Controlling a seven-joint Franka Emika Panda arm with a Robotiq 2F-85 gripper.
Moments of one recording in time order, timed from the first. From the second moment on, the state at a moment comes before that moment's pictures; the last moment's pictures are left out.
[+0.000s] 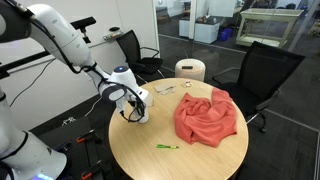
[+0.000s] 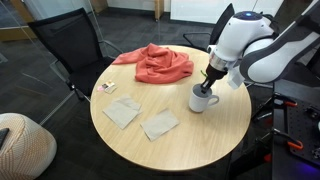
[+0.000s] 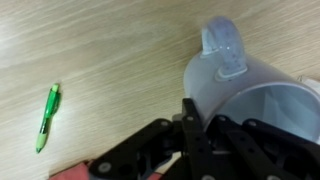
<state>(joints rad) 0.20 0.36 -0.14 -2.48 0.05 2.98 0.25</state>
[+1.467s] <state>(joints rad) 0.31 0.27 -0.26 -2.51 -0.09 2.98 0.32</state>
